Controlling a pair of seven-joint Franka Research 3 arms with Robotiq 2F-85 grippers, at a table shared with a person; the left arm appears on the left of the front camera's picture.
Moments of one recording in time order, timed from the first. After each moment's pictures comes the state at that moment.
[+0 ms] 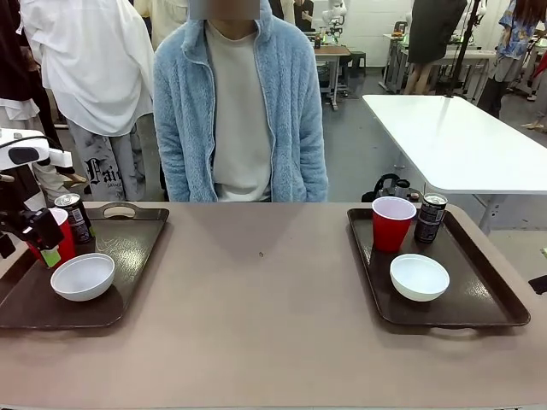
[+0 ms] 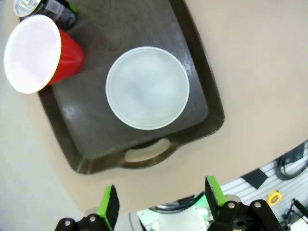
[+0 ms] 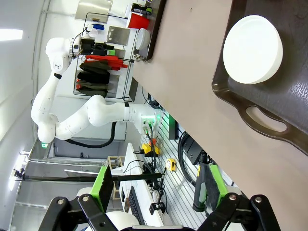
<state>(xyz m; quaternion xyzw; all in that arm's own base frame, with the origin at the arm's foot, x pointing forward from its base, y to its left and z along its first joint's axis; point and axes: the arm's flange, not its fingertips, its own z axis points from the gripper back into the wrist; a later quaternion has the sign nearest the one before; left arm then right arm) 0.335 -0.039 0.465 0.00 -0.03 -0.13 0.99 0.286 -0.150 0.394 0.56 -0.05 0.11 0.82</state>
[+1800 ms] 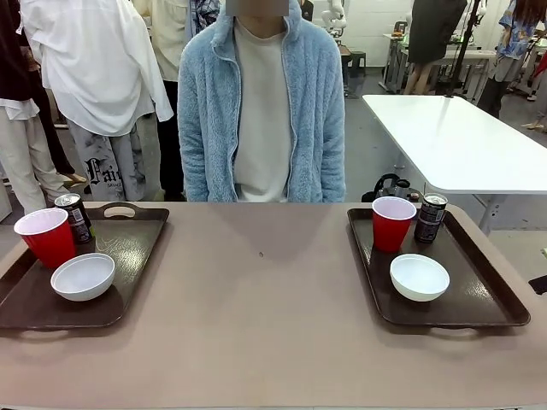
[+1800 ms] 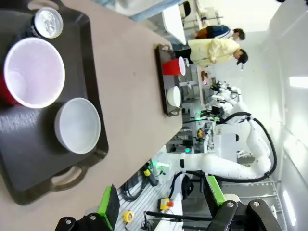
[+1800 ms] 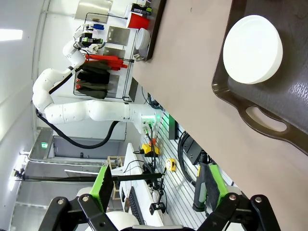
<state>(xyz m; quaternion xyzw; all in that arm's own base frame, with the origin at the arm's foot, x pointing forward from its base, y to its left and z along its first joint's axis) 0.367 0.213 0.473 -0.55 -0.07 0.00 0.84 0.286 -0.150 0.394 0.56 -0.05 0.11 0.82</state>
